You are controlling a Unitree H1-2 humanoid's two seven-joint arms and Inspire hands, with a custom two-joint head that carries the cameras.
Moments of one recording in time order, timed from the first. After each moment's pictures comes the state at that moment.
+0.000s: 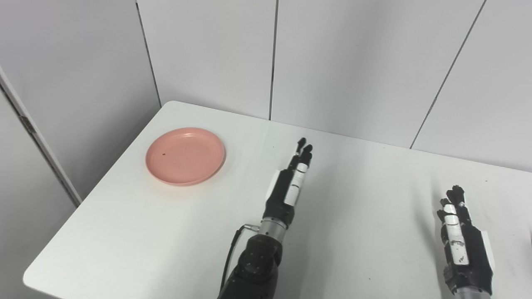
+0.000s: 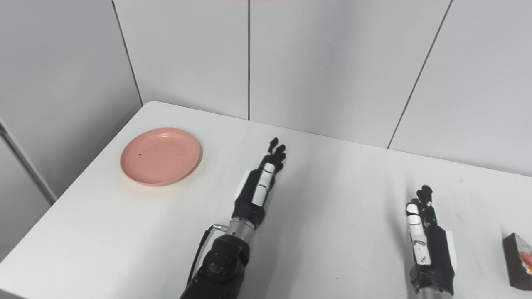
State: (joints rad) left arm -0.39 -0.14 0.05 0.33 -0.05 -0.25 0.06; right arm -0.26 -0.08 -0.06 0.06 0.10 0.01 0.03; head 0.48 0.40
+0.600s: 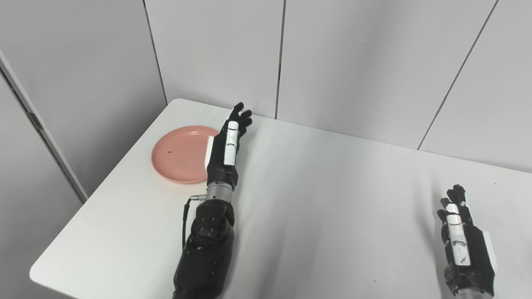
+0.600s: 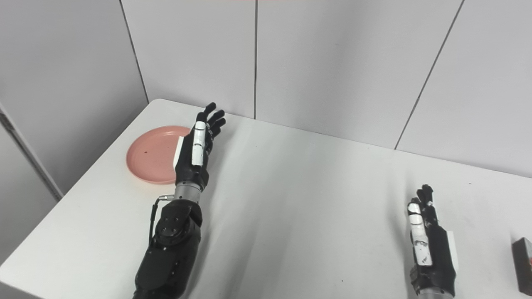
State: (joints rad) left arm -0.46 0.02 0.26 0.14 -0.11 -0.06 0.18; right arm -0.26 -0.07 -0.05 0.03 0.10 0.02 0.03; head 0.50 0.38
